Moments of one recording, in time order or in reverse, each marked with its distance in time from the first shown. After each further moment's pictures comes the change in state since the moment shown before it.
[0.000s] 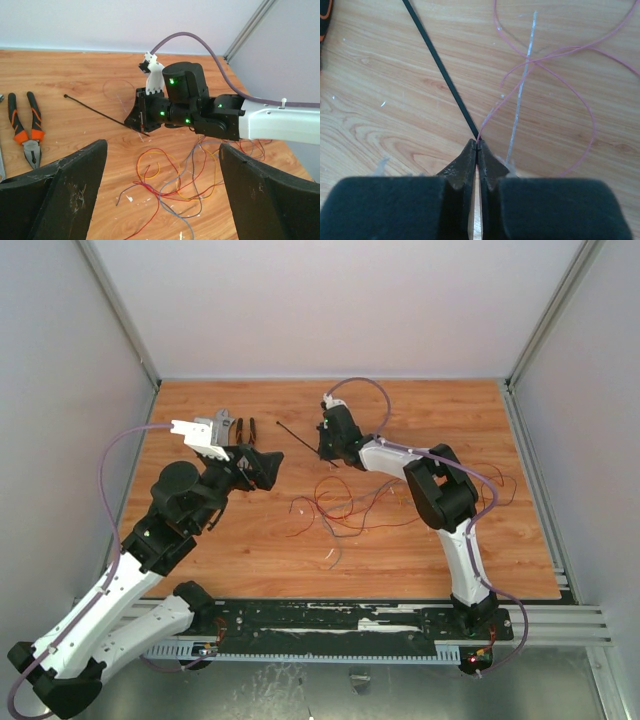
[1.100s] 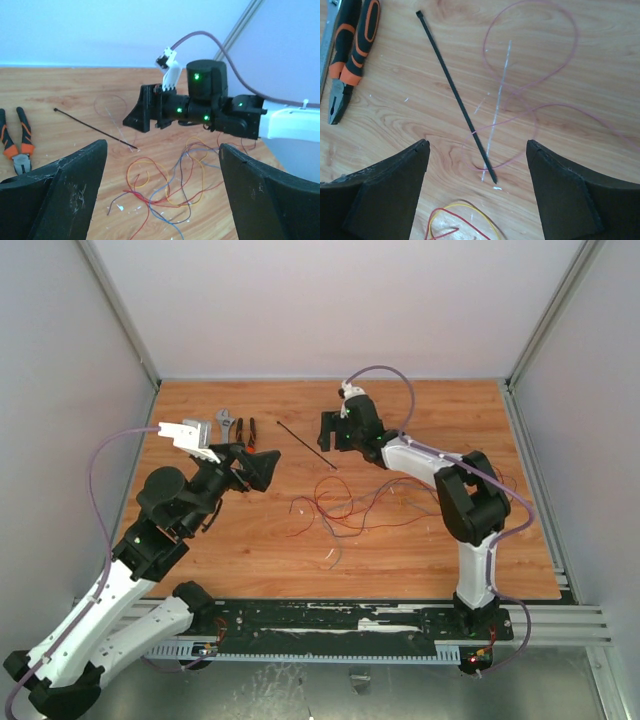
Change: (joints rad) left arm -0.001 -0.031 0.015 0.010 0.045 -0.003; right arm -0.072 -0.253 -0.158 0.014 -0.036 -0.049
